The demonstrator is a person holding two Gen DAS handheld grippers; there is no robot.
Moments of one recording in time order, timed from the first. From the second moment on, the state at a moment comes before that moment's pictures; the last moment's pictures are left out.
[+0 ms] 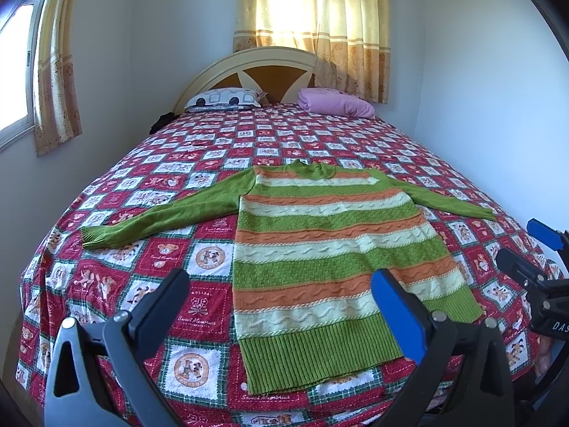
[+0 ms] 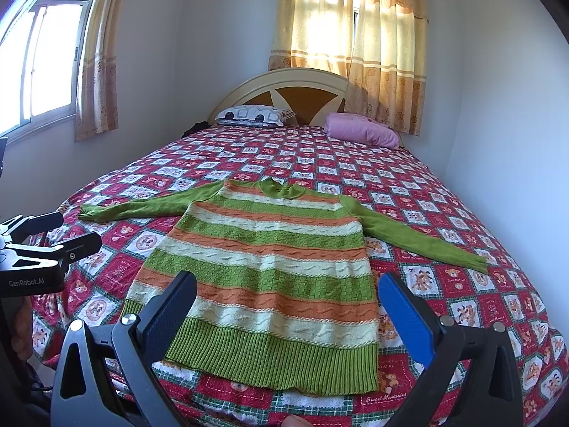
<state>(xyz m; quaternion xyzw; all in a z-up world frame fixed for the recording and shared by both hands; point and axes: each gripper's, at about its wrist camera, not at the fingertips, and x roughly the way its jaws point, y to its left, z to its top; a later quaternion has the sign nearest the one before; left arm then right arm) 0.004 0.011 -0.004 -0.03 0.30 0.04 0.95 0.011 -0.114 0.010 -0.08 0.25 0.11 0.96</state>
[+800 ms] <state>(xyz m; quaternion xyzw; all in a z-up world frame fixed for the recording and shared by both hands) 0.004 0.009 -0.003 -0.03 0.30 0.04 0.95 0.009 -0.110 0.007 -0.08 0.25 0.11 0.96</state>
